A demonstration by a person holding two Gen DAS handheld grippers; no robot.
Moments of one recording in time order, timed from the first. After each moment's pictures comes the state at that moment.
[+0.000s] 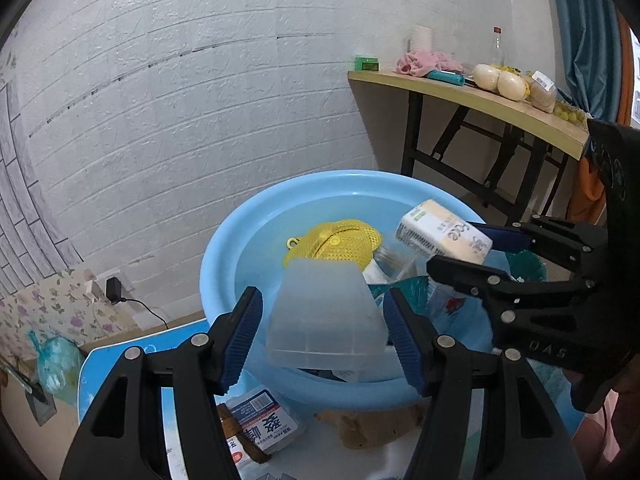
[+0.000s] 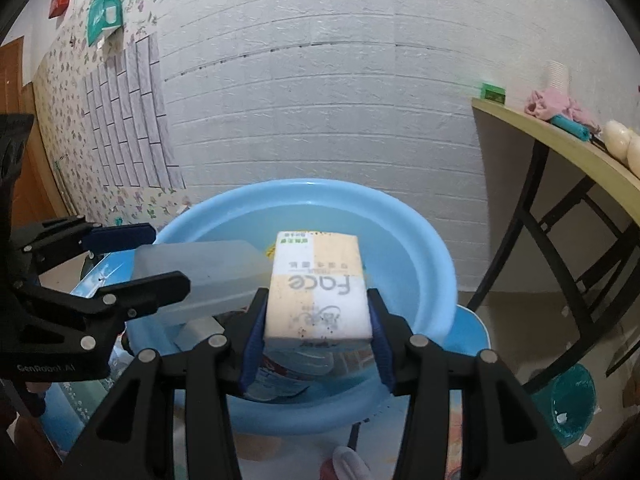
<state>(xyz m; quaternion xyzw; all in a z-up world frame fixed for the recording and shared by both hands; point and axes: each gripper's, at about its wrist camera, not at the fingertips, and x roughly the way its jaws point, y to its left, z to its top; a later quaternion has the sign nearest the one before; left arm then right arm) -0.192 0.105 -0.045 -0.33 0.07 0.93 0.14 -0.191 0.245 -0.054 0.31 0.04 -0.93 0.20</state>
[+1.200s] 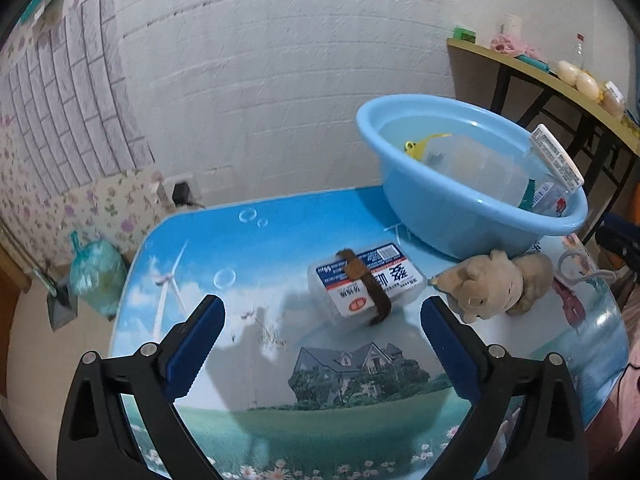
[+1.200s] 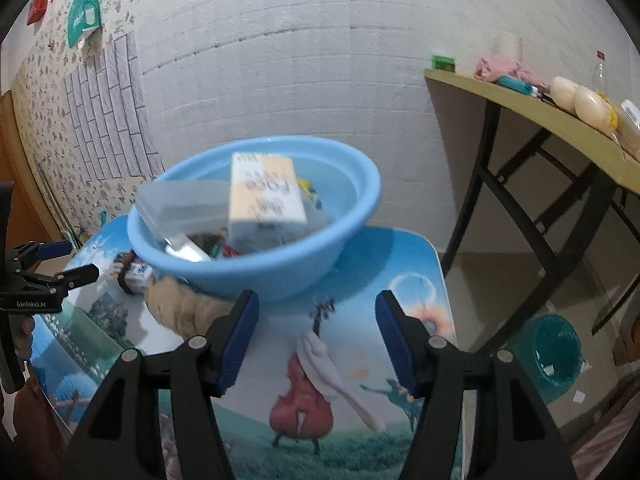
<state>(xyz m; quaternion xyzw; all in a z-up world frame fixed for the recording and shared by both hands) -0.131 0.011 -0.100 -0.41 0.00 0.91 0.00 -0.128 0.292 -0.070 0.34 0.03 -0.93 0.14</state>
